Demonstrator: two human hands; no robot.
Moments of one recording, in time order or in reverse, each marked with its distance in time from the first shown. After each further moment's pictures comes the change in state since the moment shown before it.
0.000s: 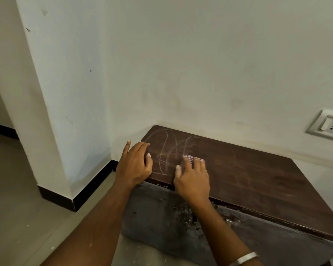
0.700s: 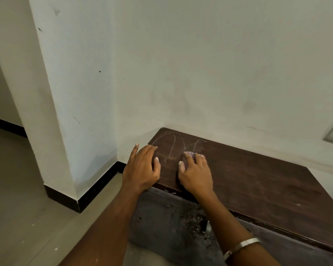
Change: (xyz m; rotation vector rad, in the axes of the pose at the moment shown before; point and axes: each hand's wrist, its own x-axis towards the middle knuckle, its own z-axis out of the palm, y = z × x) left_hand -0.001 0.002 0.000 -0.014 0.027 -0.004; right_hand 0.043 -0.004 0.014 0.001 -0.033 -0.088
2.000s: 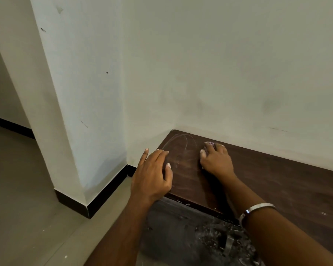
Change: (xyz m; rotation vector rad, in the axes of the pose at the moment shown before) left_hand -0.001 0.003 -0.003 -0.022 -0.005 -0.025; right_hand 0.096 0.032 0.010 -0.037 -0.026 0.058
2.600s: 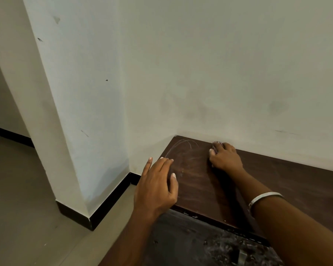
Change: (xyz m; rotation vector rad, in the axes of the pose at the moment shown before) left_hand -0.001 0.000 -0.001 -0.029 -0.009 -0.005; right_hand 0.045 0.014 -0.004 -0.002 -0.044 0.039
